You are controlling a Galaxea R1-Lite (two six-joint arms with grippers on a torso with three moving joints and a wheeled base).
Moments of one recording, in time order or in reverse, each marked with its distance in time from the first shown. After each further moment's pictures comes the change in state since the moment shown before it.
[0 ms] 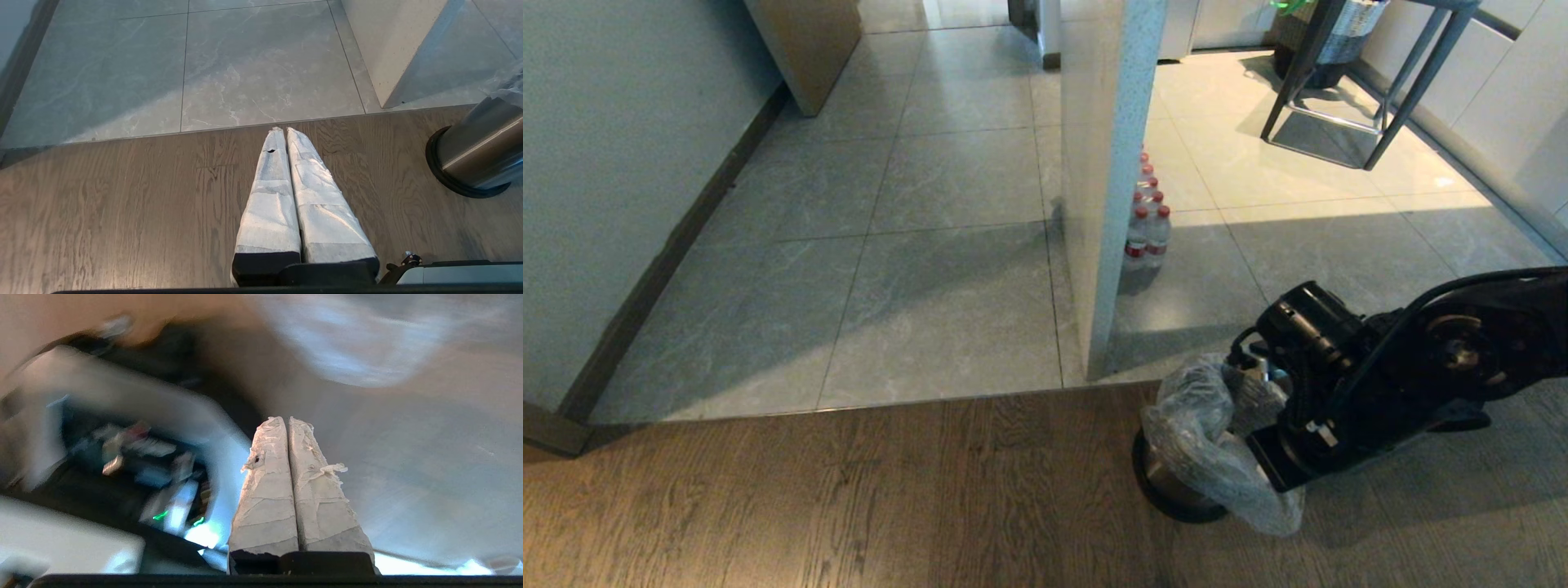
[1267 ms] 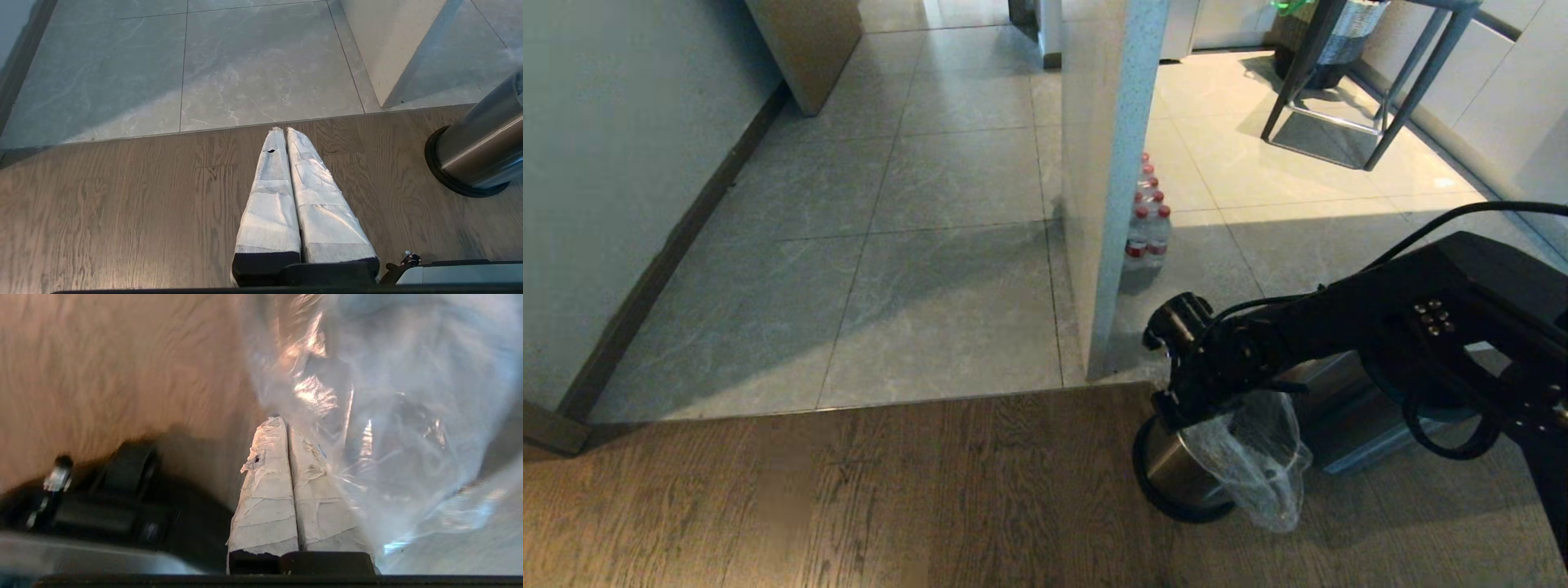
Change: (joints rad) left arm 0.000 0.000 0.000 0.000 -0.001 0.000; right arm -0.014 0.472 -0.379 -0.211 -0.197 -0.016
